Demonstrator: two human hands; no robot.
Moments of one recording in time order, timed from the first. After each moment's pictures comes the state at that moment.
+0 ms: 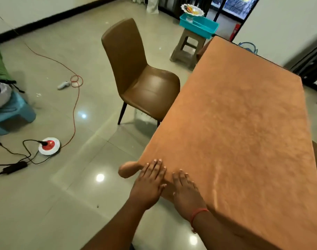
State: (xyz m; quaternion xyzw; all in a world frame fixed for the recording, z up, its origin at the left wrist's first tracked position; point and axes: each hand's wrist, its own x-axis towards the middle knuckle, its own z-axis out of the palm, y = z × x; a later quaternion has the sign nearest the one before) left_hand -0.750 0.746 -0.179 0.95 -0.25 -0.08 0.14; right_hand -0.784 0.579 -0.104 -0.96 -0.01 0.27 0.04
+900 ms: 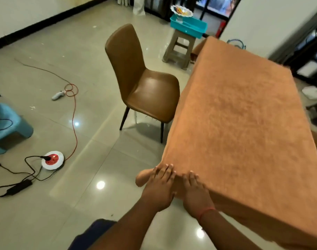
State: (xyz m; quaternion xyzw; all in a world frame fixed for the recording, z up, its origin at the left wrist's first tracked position) left_hand -0.733 0.819 -0.157 0.92 -0.34 -0.15 0.12; right_hand -0.780 0.661 -0.111 -0.95 0.08 0.29 0.00
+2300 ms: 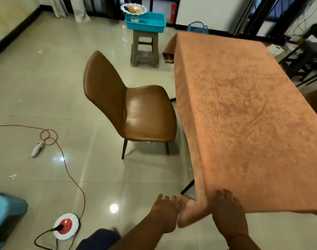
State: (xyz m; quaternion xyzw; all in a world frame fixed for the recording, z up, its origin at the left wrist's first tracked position) left_hand -0.530 0.936 -0.141 0.78 -0.55 -0.30 -0.06; right_hand -0.669 0.759 -0.106 -0.90 0.39 0.19 0.02
